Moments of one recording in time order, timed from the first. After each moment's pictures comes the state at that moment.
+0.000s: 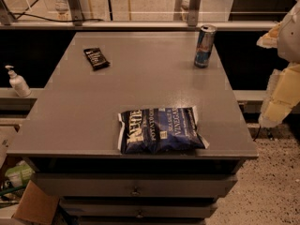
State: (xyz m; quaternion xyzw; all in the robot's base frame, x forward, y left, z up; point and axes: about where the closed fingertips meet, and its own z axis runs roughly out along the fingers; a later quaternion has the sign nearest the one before) arm 0.438 -0.217 0.976 -0.60 0.78 -0.03 0.16
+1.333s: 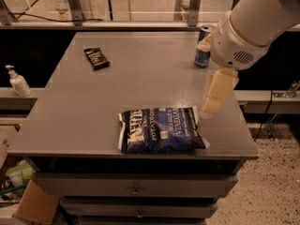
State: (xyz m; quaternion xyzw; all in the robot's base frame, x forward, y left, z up) arm 0.493 -0.125 0.938 -0.66 0.72 0.02 0.21
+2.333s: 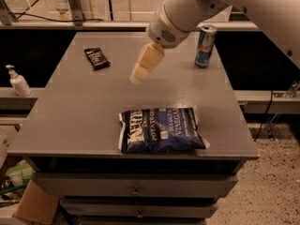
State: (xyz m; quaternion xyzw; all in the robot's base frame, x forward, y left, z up) arm 0.605 0.010 0.934 -0.61 0.72 0.12 0.31
